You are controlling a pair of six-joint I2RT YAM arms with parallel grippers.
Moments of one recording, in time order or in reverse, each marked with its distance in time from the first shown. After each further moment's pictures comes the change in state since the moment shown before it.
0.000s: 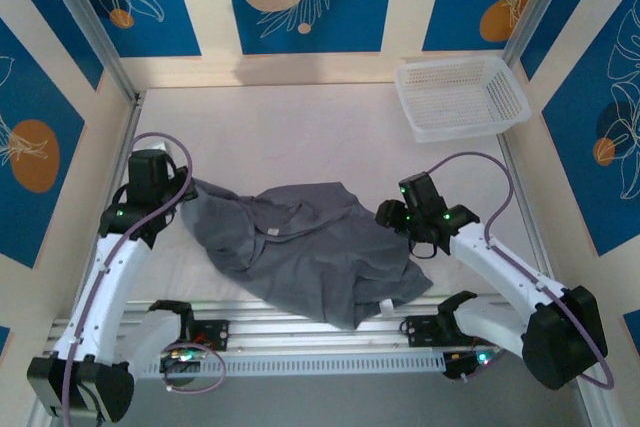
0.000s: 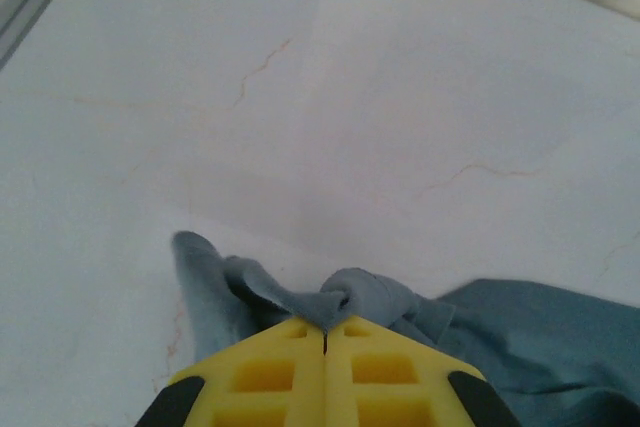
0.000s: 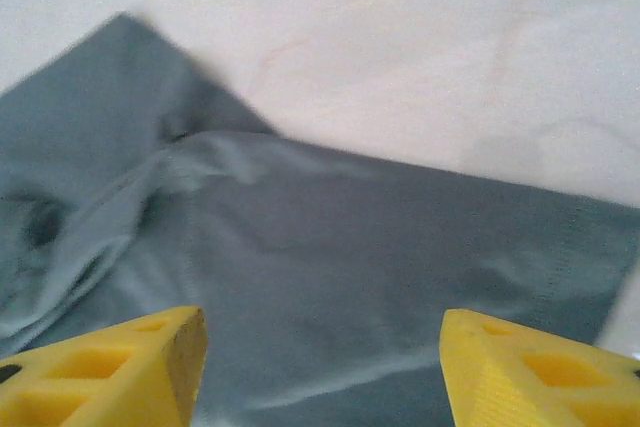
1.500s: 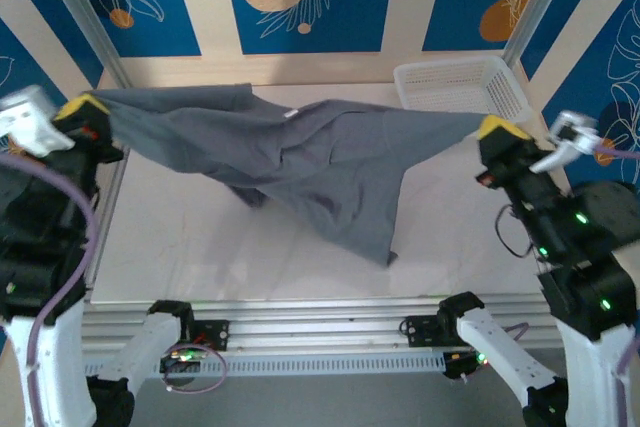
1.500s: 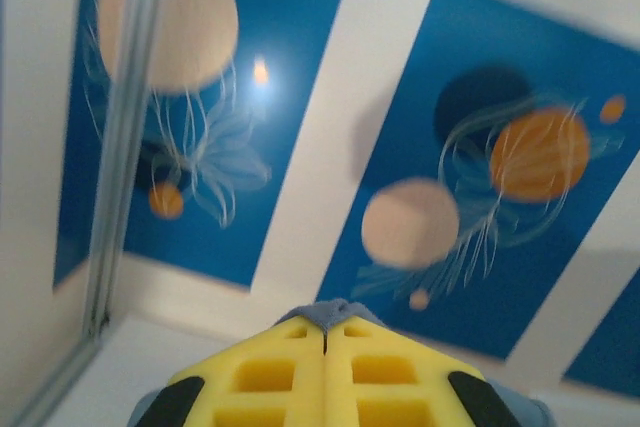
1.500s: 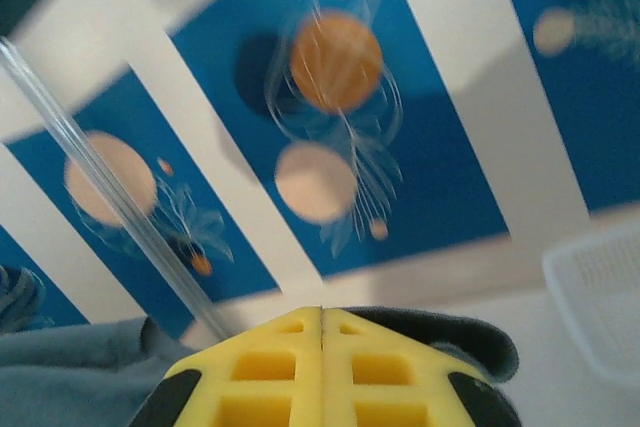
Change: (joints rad) left arm 0.000 -0.098 0.735 0.007 -0.062 0.091; right arm -0.141 -0.394 0.823 -0.009 -0.004 -0.321
